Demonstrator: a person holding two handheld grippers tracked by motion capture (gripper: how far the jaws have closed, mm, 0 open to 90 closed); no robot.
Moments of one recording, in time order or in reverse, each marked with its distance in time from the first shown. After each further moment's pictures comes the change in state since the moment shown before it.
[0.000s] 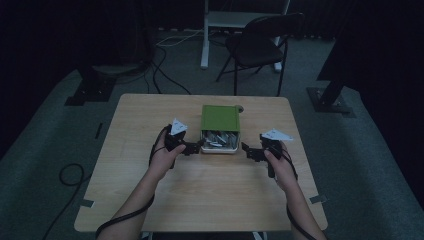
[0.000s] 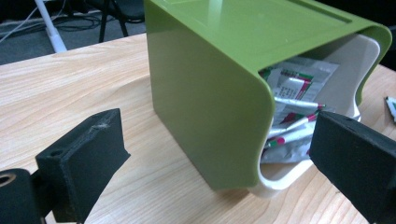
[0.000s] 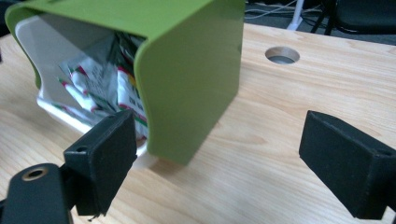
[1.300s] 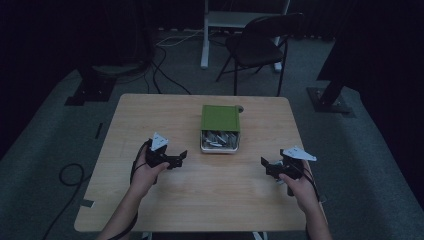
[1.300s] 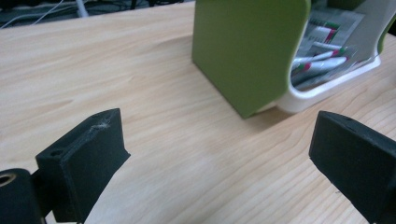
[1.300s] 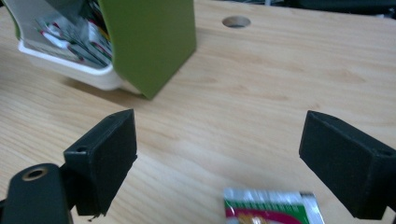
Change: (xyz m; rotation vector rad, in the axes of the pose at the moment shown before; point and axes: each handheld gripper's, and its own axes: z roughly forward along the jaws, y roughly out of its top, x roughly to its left) left arm 0.016 -0.047 -0.054 0.026 0.084 -0.058; right arm -0.020 -0.047 -0.065 0.014 -0.094 0.035
